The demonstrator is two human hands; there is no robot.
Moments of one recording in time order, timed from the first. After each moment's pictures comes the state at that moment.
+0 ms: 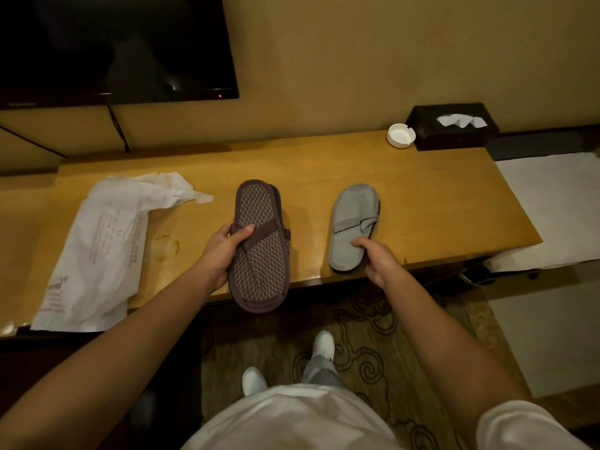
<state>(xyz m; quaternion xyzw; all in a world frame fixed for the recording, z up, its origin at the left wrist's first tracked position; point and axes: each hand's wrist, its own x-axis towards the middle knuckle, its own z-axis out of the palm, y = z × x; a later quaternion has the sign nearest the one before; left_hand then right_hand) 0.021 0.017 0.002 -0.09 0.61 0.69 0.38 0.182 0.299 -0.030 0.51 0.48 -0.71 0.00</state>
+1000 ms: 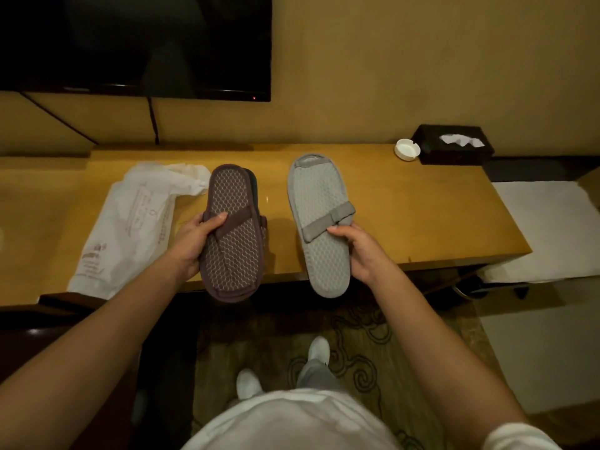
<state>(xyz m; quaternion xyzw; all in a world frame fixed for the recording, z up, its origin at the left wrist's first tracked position) 0.014 -0.087 0.037 -0.07 0.61 0.72 0.33 0.174 0.196 0.055 0.30 0.46 -0.84 0.01</state>
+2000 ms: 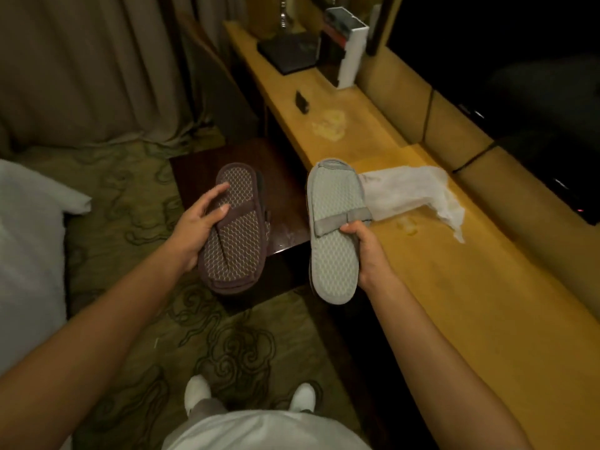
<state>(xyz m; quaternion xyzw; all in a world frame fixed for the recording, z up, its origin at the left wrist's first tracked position) 0.387 -0.324 0.078 -0.31 0.54 0.76 -0.20 0.195 -0.076 0.088 0.02 0.55 -0.72 0.43</state>
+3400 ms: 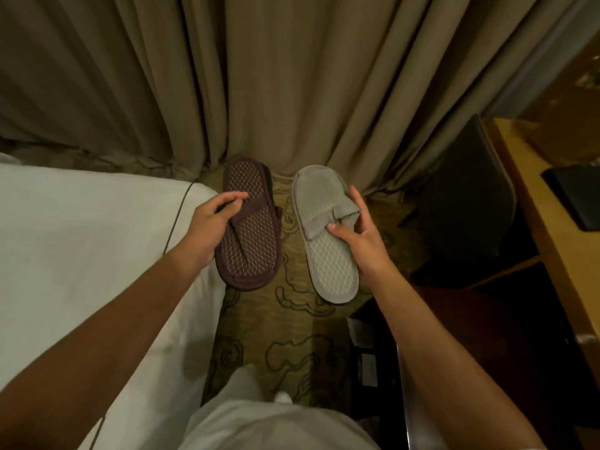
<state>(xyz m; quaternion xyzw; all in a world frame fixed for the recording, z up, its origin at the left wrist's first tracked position) 0.665 -1.052 0.079 -0.50 0.48 0.60 -0.40 0.401 -0.938 0.090 -0.30 0.55 -0.56 0.53</state>
